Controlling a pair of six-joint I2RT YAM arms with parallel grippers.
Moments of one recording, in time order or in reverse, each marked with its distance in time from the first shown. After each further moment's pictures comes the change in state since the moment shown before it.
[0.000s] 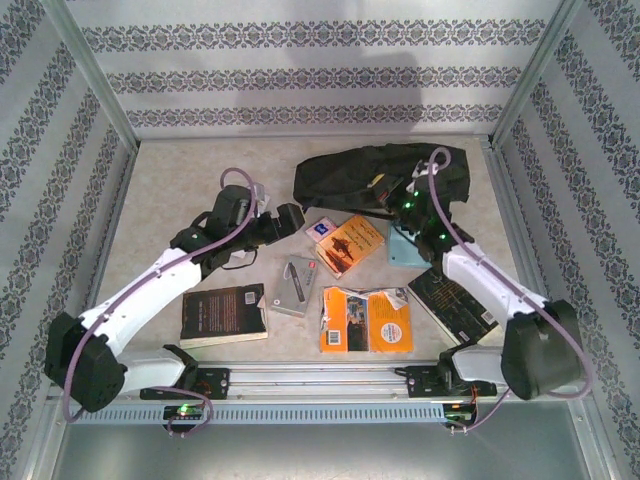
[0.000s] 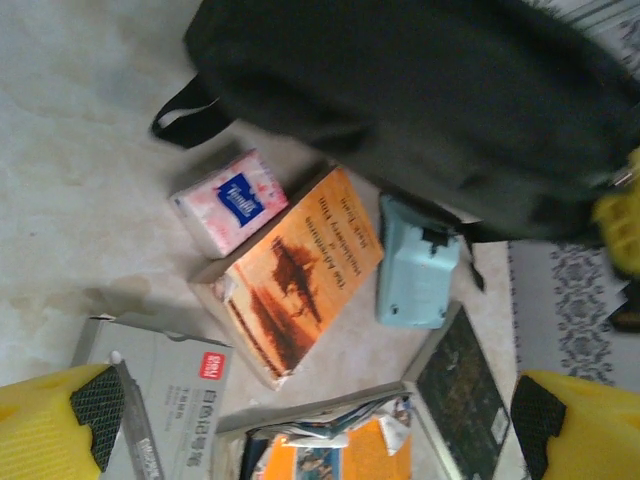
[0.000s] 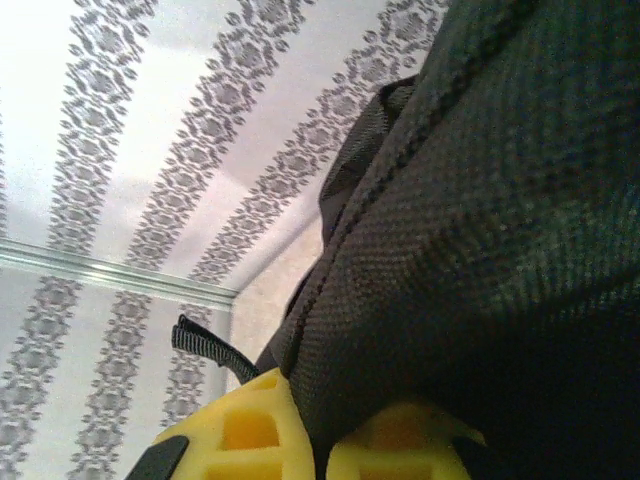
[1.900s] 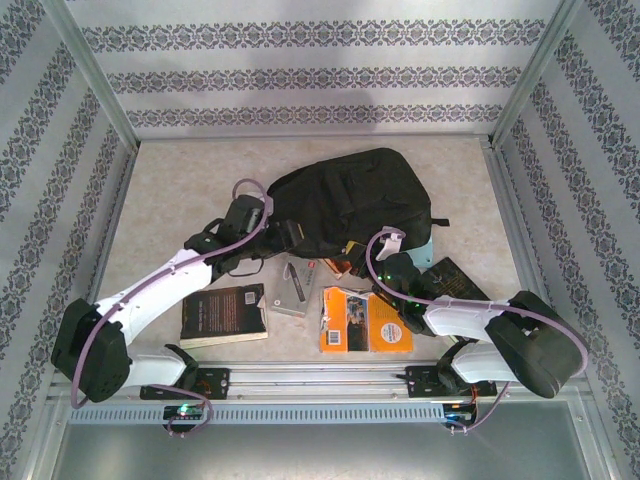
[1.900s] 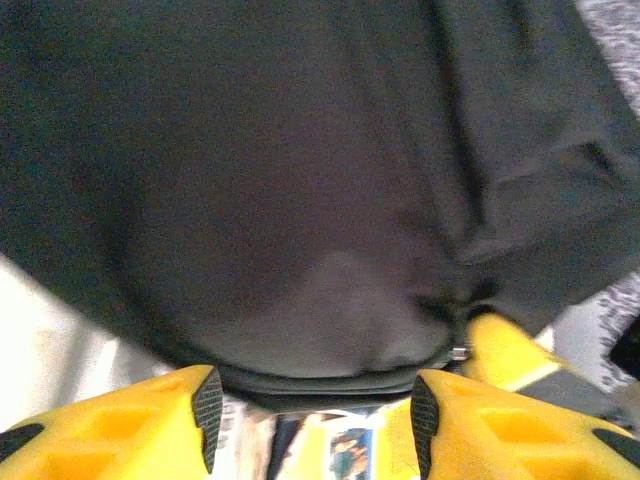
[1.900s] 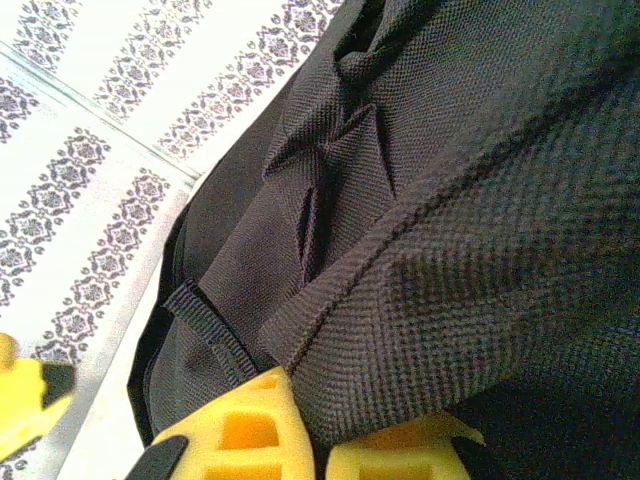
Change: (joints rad) left arm -0.023 0.078 -0.100 0.051 0.014 -0.008; right arm 0.321 0.046 -0.515 0.621 0.215 -0.189
